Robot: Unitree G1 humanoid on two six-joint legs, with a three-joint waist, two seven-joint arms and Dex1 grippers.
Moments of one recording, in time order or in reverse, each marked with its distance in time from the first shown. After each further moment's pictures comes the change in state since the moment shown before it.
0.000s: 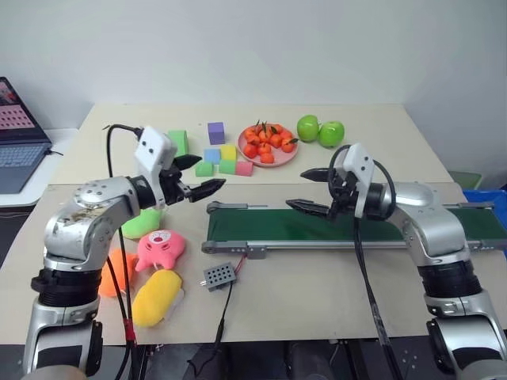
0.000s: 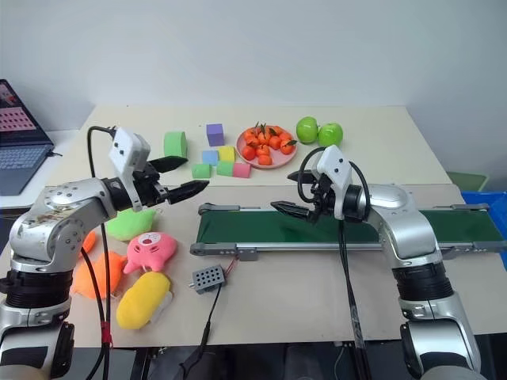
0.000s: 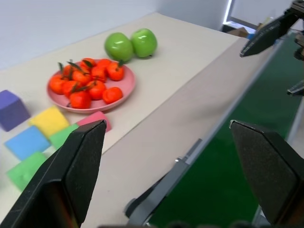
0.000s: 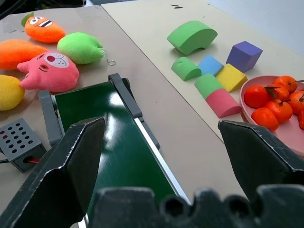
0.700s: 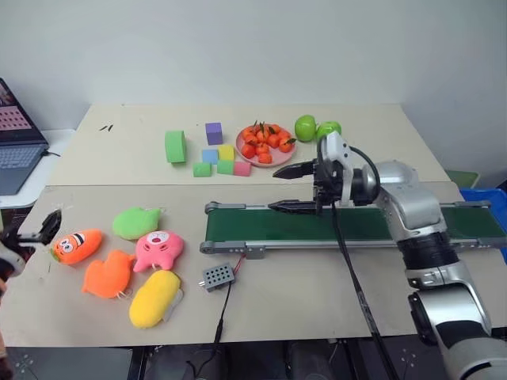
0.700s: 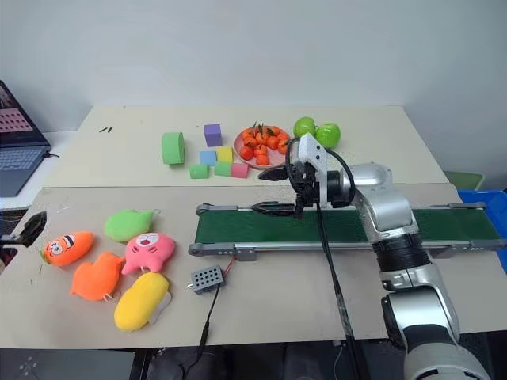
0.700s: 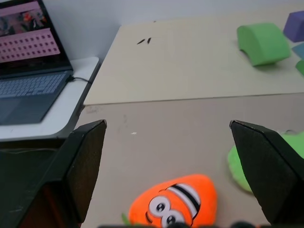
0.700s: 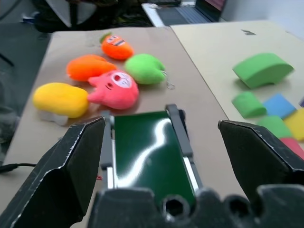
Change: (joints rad) left arm 0.601 0.042 0.607 0.182 0.154 -0.347 0.190; right arm -0.202 0.082 0.077 0.165 0.038 -0.051 0.299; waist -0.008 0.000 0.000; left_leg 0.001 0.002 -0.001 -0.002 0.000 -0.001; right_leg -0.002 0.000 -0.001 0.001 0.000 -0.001
